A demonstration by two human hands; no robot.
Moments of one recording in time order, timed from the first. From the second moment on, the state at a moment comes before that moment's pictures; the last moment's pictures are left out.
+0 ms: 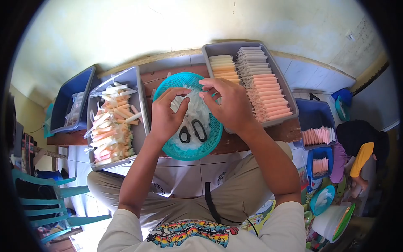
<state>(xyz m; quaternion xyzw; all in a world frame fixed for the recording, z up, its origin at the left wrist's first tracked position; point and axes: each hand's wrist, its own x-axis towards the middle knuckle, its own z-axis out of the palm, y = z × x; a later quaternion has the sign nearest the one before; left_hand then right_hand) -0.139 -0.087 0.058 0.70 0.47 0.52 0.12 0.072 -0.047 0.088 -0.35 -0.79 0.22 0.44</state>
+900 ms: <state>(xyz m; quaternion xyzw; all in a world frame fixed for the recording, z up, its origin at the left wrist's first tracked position) -0.279 -0.123 0.045 0.66 0.56 0.50 0.02 -0.046 -0.049 0.062 -0.25 -0.85 0.27 0.37</state>
